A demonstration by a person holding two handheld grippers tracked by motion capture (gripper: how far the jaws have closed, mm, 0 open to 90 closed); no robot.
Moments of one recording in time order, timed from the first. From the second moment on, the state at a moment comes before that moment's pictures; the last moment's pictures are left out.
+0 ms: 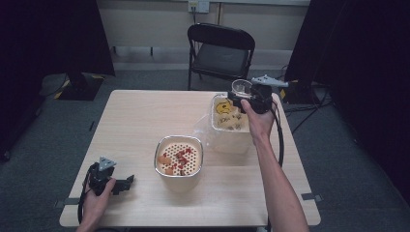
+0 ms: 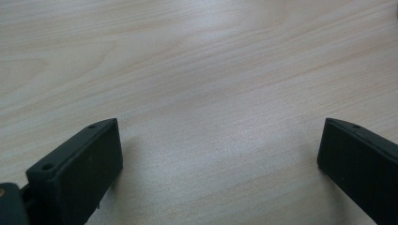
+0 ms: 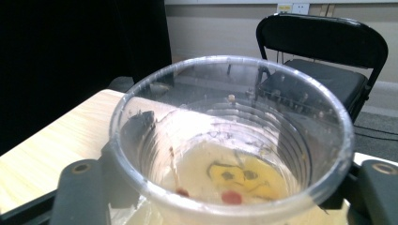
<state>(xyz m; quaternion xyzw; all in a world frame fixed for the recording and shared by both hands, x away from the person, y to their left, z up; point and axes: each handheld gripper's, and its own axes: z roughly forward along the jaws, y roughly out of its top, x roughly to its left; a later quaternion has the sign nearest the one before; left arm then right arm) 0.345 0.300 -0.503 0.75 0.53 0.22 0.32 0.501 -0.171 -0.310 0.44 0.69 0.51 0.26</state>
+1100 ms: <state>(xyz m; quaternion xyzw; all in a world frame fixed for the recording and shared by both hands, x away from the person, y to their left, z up) 0.345 0.300 -0.503 0.75 0.53 0.22 0.32 0.457 -0.174 -0.305 0.42 0.69 0.53 0.25</state>
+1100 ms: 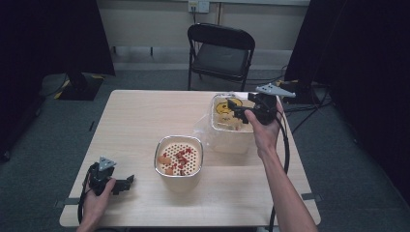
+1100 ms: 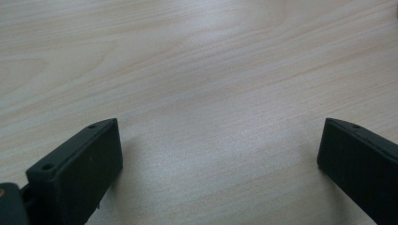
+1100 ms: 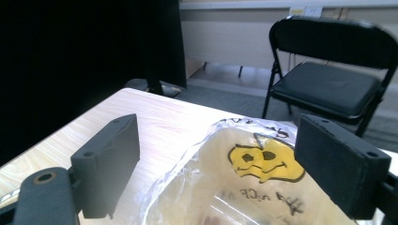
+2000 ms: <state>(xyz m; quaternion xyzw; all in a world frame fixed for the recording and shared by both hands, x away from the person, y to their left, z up) 0.345 0.301 -0.503 0.75 0.53 0.22 0.32 0.359 -0.194 -0.385 0.42 0.73 0.49 0.23</state>
